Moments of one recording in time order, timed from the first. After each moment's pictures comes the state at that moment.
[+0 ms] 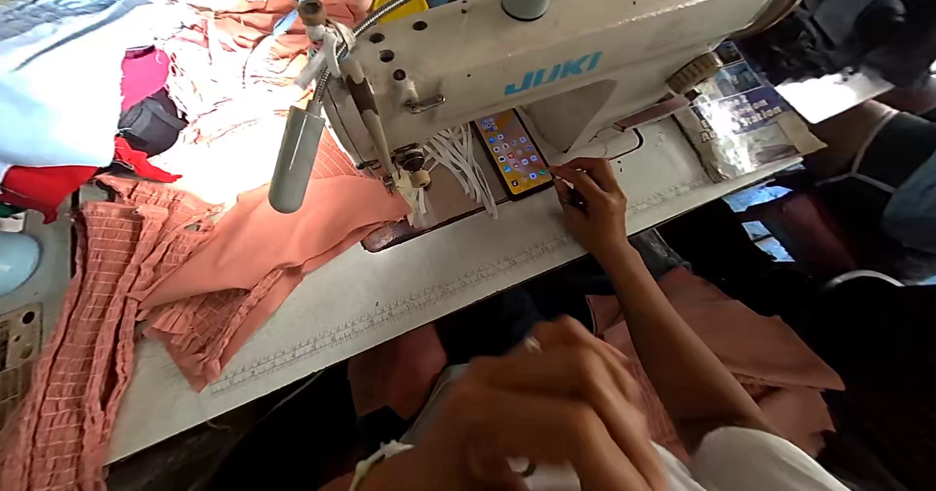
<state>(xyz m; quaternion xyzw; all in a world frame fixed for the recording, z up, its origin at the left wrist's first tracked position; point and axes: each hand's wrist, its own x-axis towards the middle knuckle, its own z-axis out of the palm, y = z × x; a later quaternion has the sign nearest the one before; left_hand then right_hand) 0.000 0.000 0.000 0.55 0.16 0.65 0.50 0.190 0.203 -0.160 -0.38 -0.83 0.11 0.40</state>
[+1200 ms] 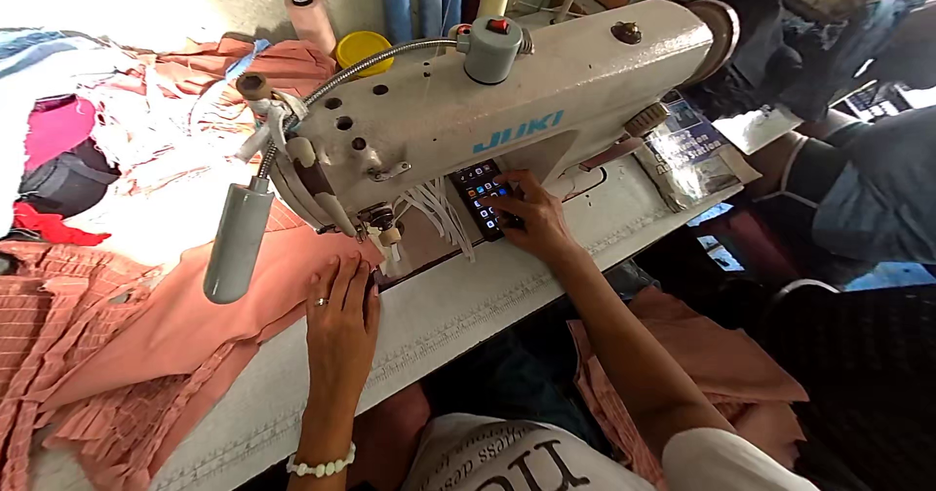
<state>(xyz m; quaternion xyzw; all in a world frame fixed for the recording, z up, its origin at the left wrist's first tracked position) -0.112 0.046 -0.161 0.63 0.73 0.27 -0.03 0.154 0.247 -0.158 -0.31 -0.88 0.11 0.34</state>
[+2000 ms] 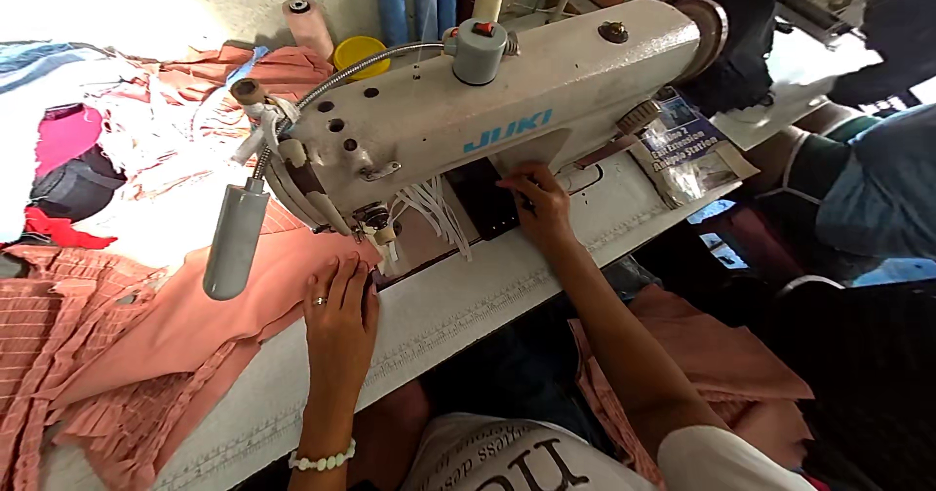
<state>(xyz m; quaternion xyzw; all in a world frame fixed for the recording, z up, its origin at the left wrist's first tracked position) -0.111 0.046 -0.160 0.63 0.73 0.26 -0.05 0.158 0.249 -0.156 -0.39 -0.82 0.09 0.40</state>
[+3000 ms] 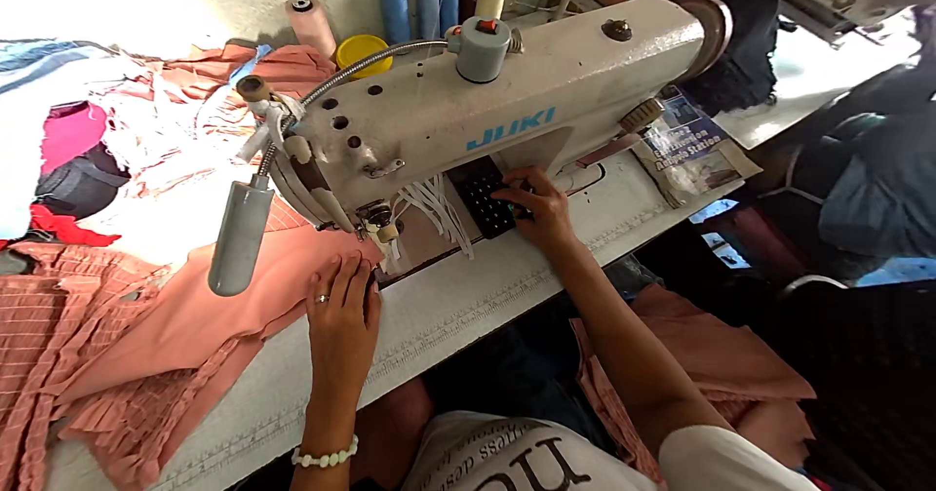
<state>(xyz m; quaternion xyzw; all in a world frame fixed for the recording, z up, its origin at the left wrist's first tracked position) -0.112 0.046 -0.161 0.63 0.73 0.27 -0.04 0.161 0.249 -0.160 -0.32 -0.86 0.10 0.39</state>
